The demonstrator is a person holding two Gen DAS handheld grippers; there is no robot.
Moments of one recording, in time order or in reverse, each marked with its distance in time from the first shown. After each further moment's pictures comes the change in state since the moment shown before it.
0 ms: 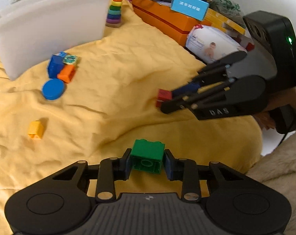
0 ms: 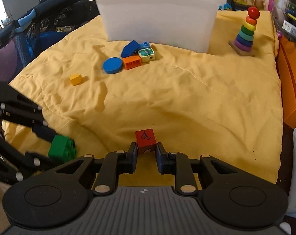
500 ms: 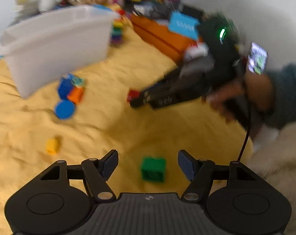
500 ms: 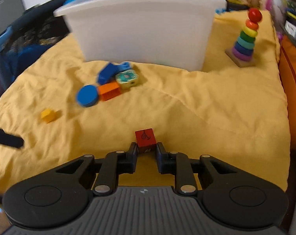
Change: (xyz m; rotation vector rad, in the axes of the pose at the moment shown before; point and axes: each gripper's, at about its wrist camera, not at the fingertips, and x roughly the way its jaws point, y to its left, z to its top) left arm -0.029 -0.003 0.013 0.023 -0.037 -0.011; right arm 0.036 -0.018 0.052 0.043 -0.027 -0.016
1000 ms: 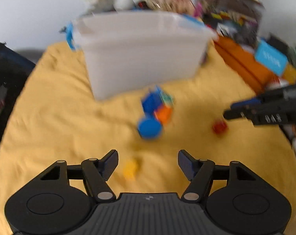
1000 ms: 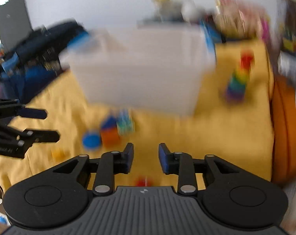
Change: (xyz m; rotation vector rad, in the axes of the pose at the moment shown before) left arm 0.000 0.066 0.017 -0.248 -0.077 0.347; right arm -0.019 -0.018 0.036 0.045 -0.085 -0.008
